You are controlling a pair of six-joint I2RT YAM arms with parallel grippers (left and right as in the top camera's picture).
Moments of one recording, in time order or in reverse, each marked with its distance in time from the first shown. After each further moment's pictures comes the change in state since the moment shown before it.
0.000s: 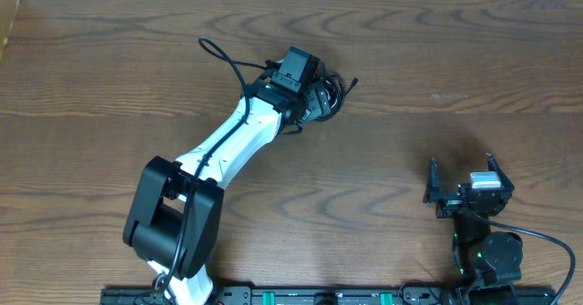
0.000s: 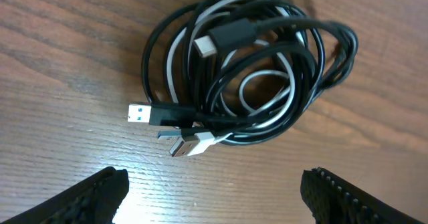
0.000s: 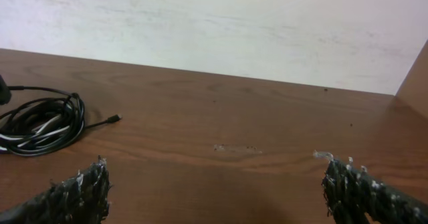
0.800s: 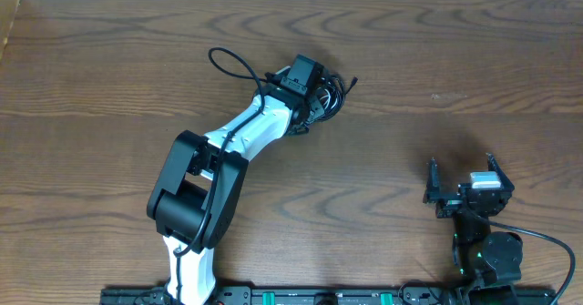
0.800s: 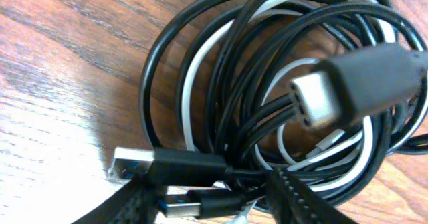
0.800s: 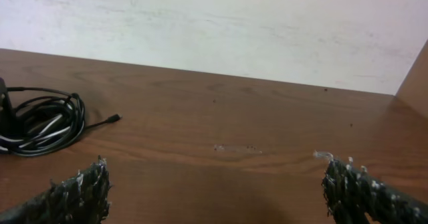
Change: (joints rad) left arm 0.000 0.159 0.000 0.099 -0.014 -0.163; right arm 0.000 0.000 0.000 0.000 0.000 0.000
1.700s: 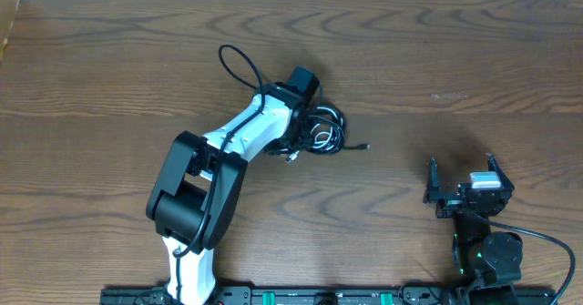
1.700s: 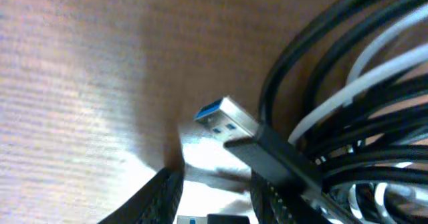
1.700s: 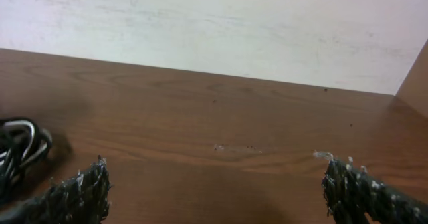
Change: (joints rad) left arm 0.000 -0.004 0.006 -0.362 -0.003 0.303; right arm 0.000 0.000 0.000 0.000 0.000 0.000
